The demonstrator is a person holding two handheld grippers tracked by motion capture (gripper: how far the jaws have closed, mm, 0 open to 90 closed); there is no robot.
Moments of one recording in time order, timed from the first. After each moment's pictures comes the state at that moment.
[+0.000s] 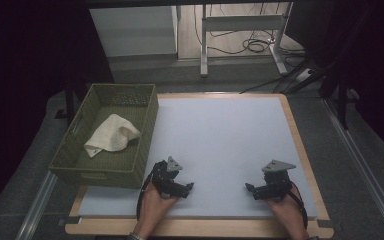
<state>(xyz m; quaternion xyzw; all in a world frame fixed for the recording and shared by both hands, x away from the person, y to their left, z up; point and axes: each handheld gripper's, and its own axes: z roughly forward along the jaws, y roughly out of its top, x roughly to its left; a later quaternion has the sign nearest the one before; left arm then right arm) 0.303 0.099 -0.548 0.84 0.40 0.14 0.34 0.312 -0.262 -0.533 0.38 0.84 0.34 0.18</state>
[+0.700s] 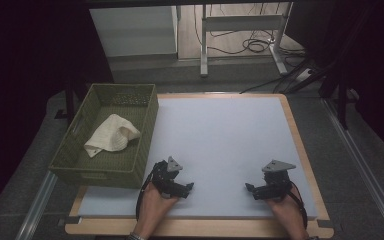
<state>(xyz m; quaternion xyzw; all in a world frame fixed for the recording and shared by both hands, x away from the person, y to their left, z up) 0.303 0.098 -0.548 0.84 0.40 0.14 0.34 0.312 -0.262 -0.533 0.38 0.84 0.34 0.18</state>
